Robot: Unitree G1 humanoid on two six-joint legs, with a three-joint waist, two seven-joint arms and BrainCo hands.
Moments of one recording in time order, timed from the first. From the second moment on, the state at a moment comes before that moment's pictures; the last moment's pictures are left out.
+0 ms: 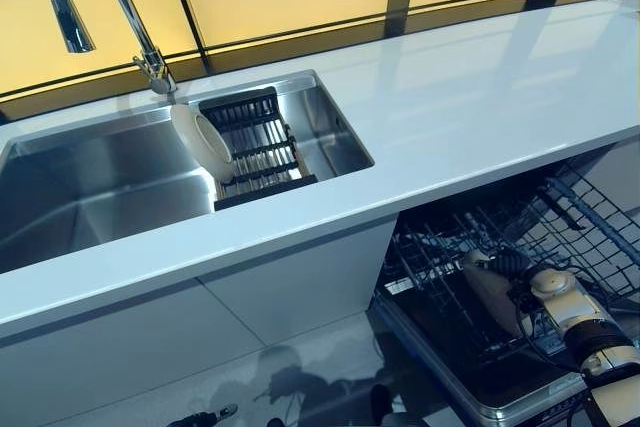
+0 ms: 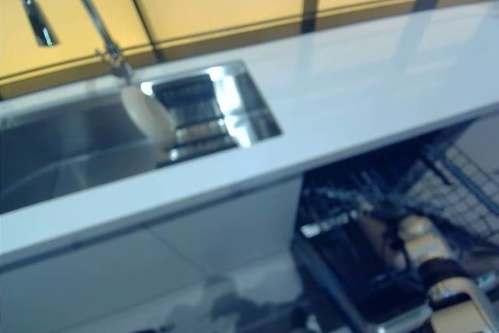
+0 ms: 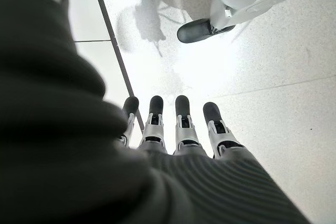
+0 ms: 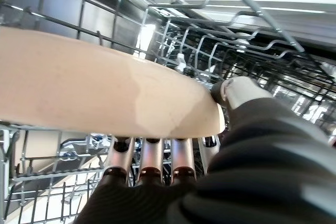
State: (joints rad) left arm -0.03 0.28 -0.15 1.24 -0.25 0.14 0.04; right arm -0.39 -0.75 0.29 0.77 0.00 0.20 0.21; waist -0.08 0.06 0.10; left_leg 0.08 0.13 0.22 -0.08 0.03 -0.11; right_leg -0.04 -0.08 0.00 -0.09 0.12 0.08
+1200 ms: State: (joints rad) left arm -0.04 0.29 -0.15 1.24 -0.25 0.15 0.04; right arm -0.39 -0.93 0.21 0.72 0.00 0.25 0.24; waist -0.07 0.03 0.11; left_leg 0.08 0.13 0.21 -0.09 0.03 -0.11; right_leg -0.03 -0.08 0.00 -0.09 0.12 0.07
